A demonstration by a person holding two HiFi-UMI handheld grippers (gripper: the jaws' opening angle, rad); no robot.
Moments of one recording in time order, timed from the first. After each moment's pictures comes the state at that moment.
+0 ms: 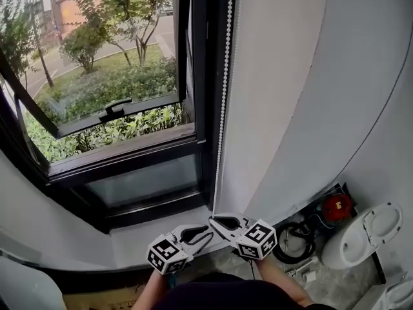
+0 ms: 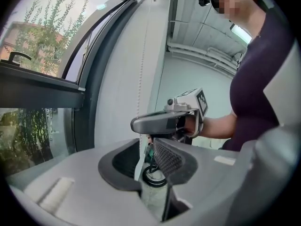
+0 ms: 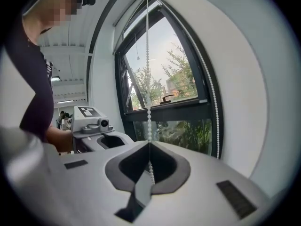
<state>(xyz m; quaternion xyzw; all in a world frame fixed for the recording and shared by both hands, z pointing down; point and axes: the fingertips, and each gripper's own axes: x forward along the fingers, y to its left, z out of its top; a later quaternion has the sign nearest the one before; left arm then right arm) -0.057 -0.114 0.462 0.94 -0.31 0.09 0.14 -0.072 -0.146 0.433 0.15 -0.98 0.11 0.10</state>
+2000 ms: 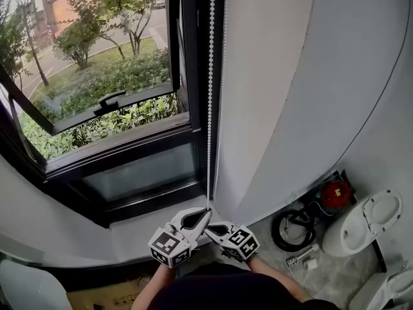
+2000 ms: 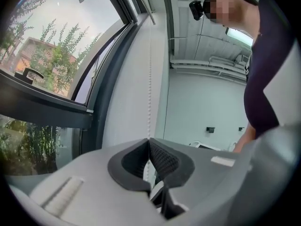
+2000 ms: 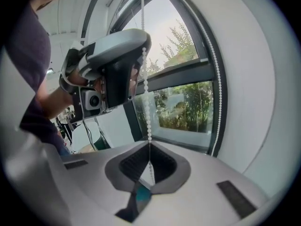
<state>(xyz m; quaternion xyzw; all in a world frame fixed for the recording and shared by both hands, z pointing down) -0.058 -0.135 0.420 0.92 -0.39 -0.01 0.08 -0.080 -0.104 0.557 0.15 -0.96 0.14 0.20</state>
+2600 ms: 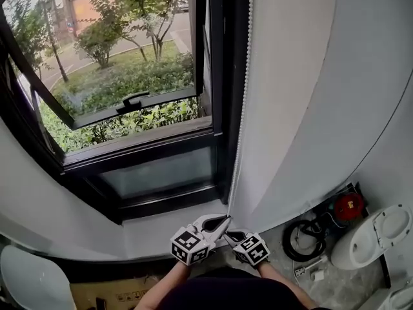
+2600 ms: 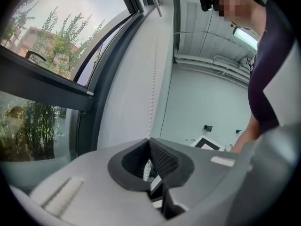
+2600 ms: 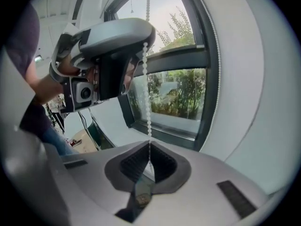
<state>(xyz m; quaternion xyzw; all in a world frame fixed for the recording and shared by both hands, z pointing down) -0.042 -0.132 0.461 0.92 -0.37 0.01 0.14 -0.055 -0.101 0.597 0.18 -0.93 0.13 0.30</state>
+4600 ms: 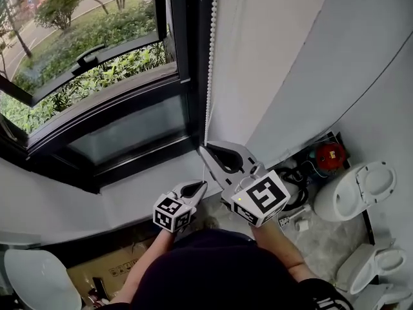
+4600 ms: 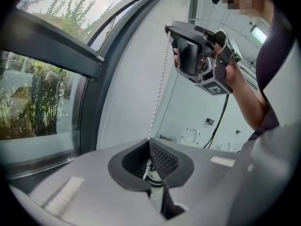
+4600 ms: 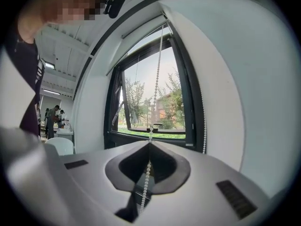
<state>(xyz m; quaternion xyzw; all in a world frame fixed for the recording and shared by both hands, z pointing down) -0.039 -0.131 0.558 0.90 -0.37 0.09 0.22 -0.064 -0.163 0.317 0.26 -0.96 0.00 0.02</state>
